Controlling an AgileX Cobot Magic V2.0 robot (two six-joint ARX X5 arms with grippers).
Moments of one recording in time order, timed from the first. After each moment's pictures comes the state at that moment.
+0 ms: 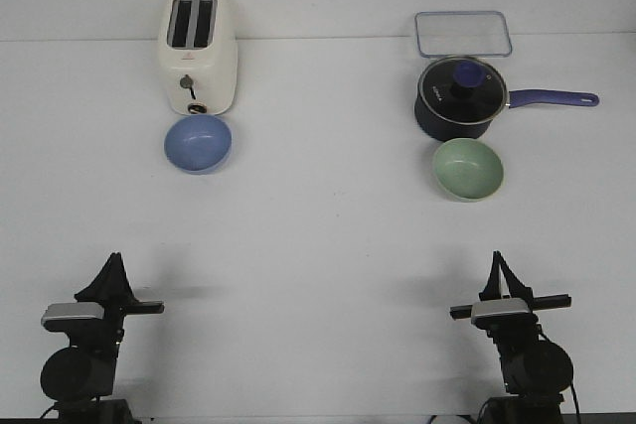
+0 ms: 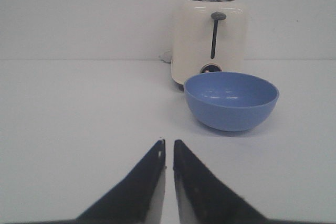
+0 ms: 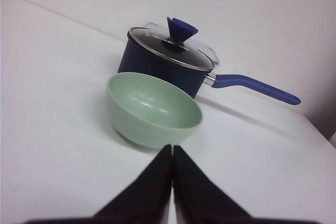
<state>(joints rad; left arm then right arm) 0.03 0.01 0.03 0.15 0.00 0.01 0.03 0.00 0.02 -0.01 0.02 -0.35</state>
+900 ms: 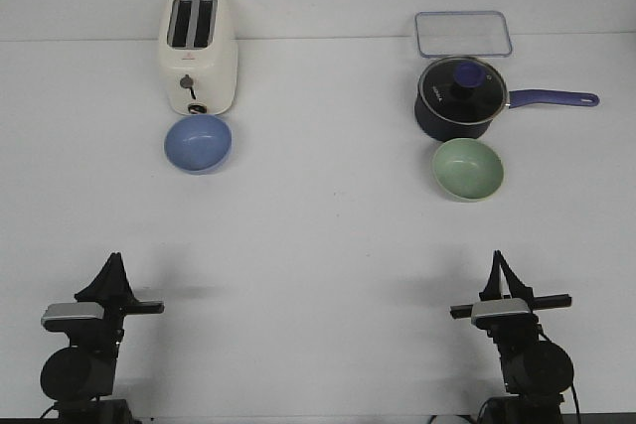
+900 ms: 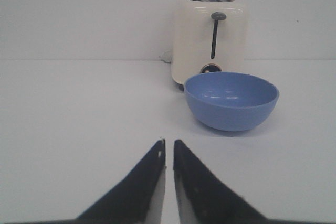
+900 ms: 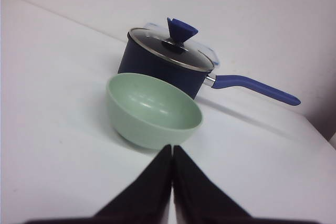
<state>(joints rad) 0.03 0.01 0.03 0.15 0.00 0.01 0.03 0.00 0.02 0.00 0.02 -0.35</state>
